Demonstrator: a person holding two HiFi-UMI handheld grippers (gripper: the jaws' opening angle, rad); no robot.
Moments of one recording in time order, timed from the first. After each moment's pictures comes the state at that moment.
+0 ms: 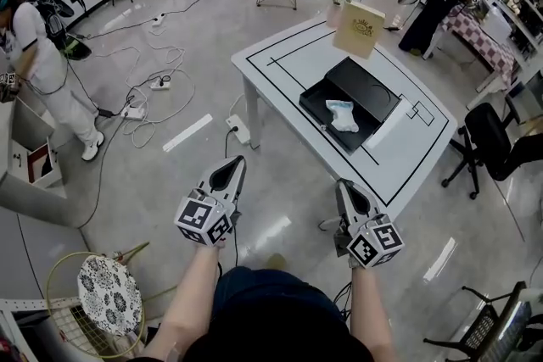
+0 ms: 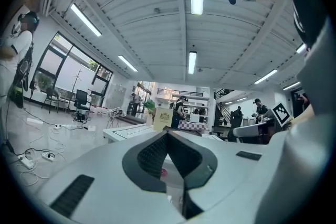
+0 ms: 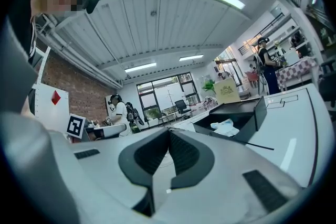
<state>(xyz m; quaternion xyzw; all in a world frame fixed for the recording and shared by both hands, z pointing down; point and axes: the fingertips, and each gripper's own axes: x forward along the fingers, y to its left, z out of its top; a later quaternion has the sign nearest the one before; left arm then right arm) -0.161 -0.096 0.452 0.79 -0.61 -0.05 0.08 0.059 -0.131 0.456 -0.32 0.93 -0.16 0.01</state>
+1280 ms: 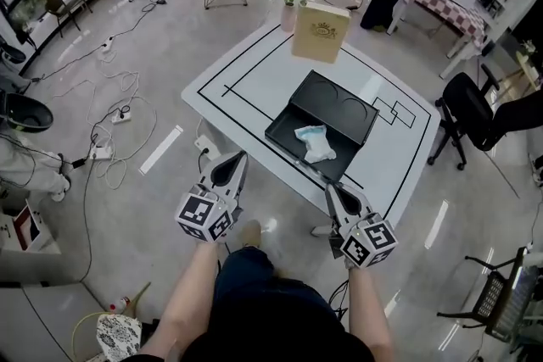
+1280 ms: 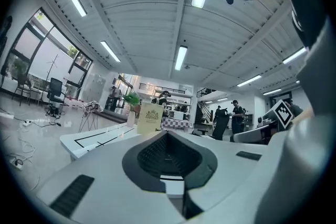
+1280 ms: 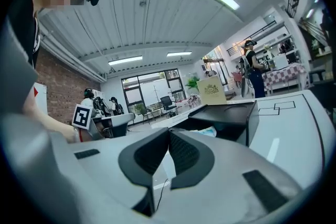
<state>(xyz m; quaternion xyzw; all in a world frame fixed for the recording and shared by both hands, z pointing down) -0.139 -0.294 0.458 0.85 -0.51 -0.04 0.08 0.053 -0.265 0.474 -0.39 0.90 -0.17 -0.03</state>
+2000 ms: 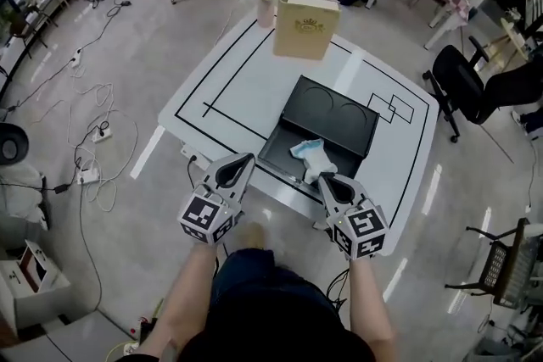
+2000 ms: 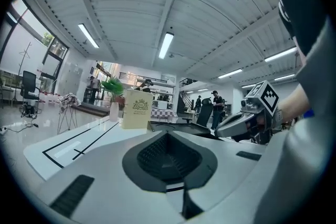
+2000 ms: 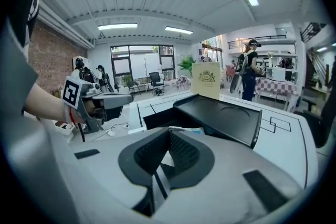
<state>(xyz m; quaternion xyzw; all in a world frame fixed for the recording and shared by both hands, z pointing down) -0.123 -0.391 0.489 0.91 -0.41 0.02 0.08 0.025 -0.360 0.510 -0.45 0.86 -0.15 -0.20</state>
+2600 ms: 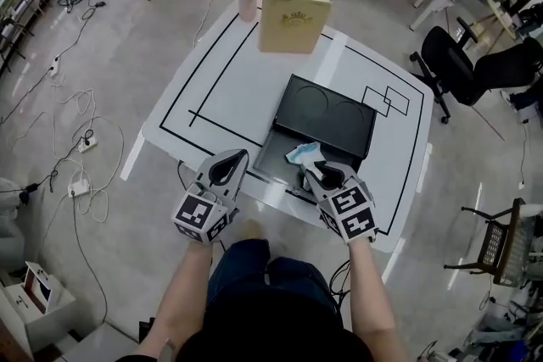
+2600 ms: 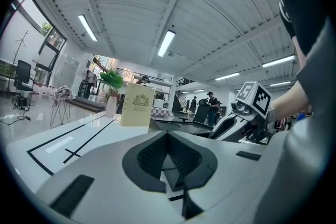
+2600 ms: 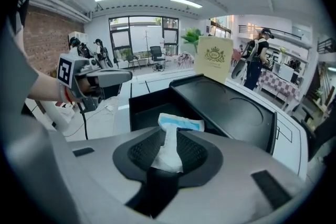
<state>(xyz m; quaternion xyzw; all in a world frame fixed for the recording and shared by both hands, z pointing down) -0.126 -0.438 0.511 0.92 -0.38 0.01 0.10 0.015 -0.405 0.560 -0.42 0.82 -0.17 -0.35</state>
